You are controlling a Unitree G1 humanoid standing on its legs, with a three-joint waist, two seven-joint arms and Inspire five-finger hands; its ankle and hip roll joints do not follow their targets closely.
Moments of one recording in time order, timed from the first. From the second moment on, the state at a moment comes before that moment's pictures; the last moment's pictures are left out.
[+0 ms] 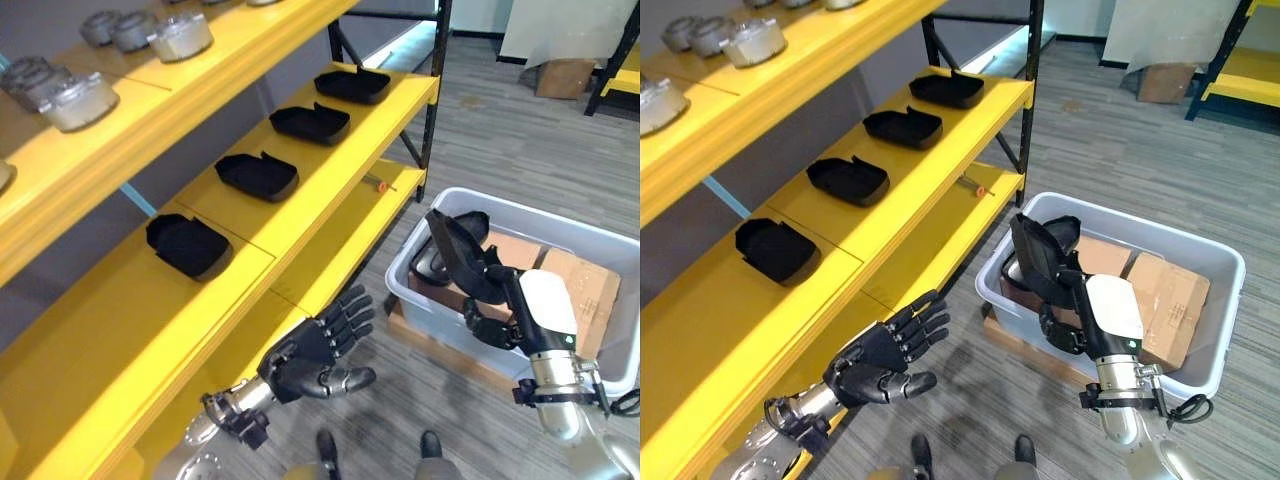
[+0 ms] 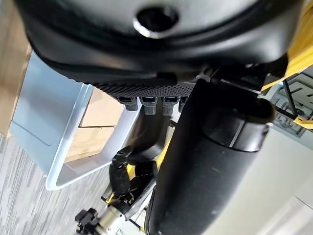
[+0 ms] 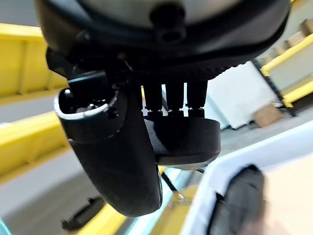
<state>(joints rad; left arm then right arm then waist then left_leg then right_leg) 0.19 0.51 -0.32 -0.19 -0.93 -0.03 -0.54 0.20 -0.73 0.14 -0.12 -0.47 -0.13 -0.56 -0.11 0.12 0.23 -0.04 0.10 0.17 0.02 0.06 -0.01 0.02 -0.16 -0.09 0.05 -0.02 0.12</state>
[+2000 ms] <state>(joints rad) 0.05 0.61 -0.37 -0.21 -0.69 -0.23 -0.39 0.13 -0.65 0.15 -0.19 -0.53 -0.14 -0.70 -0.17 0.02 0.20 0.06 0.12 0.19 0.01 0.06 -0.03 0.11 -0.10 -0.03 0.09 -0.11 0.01</state>
